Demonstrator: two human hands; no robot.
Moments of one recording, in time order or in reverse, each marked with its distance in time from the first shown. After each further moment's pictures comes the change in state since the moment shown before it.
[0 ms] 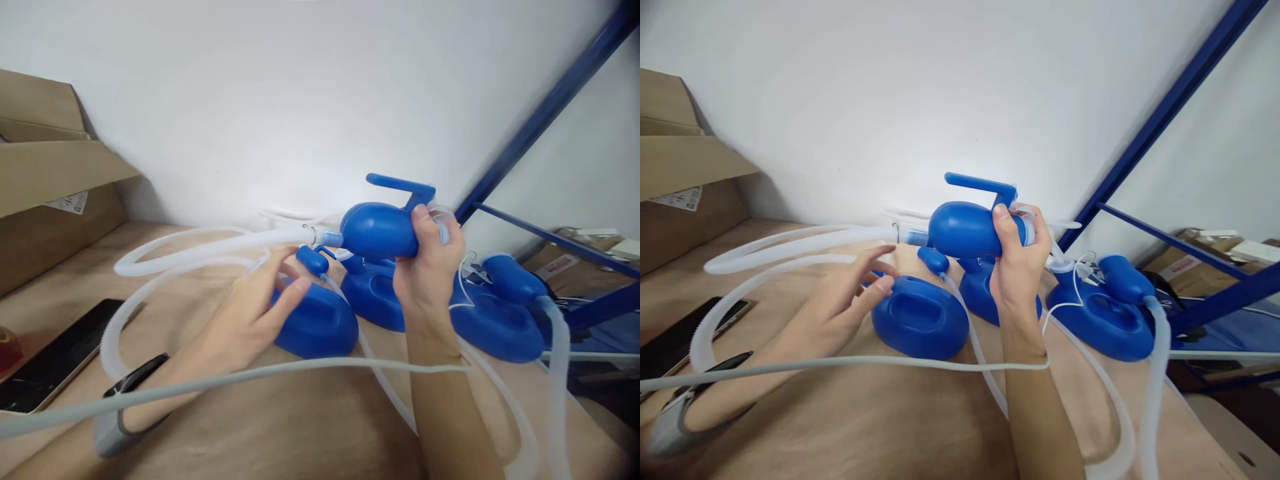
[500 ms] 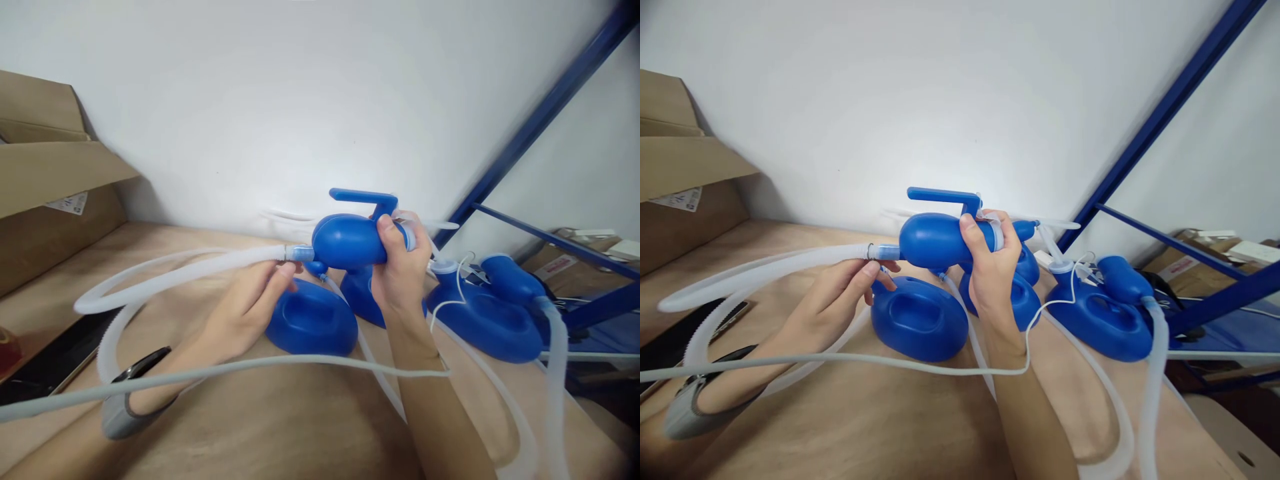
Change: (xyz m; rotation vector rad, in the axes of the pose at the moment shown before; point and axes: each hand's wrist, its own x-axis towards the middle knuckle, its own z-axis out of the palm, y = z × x) left_hand 0.009 0.002 -0.003 -0.123 0.046 -0.152; right_hand -0.017 0.008 0.010 -0.027 -0.143 0.034
